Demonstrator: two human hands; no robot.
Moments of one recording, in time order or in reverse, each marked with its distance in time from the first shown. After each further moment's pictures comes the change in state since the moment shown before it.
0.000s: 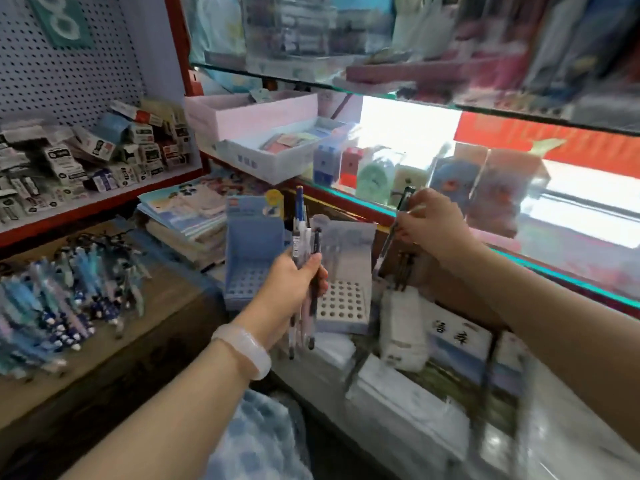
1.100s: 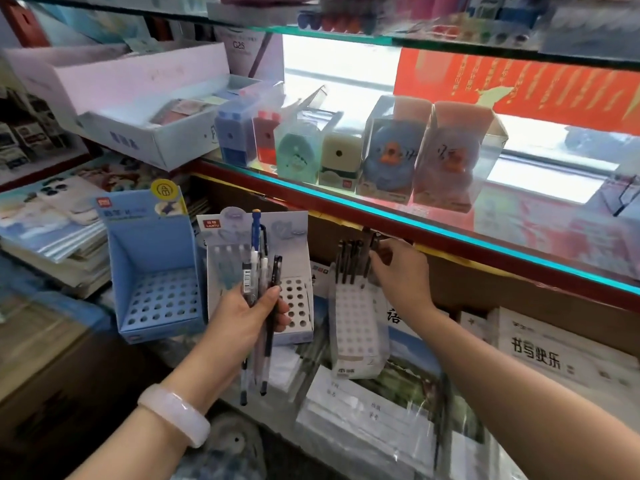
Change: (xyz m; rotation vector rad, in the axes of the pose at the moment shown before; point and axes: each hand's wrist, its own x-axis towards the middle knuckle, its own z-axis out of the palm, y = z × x) left_hand 0.042 -0.056 0.046 -0.025 -0.115 -0.119; right_hand 0.006 0.154 0.042 -0.202 0.174 0.098
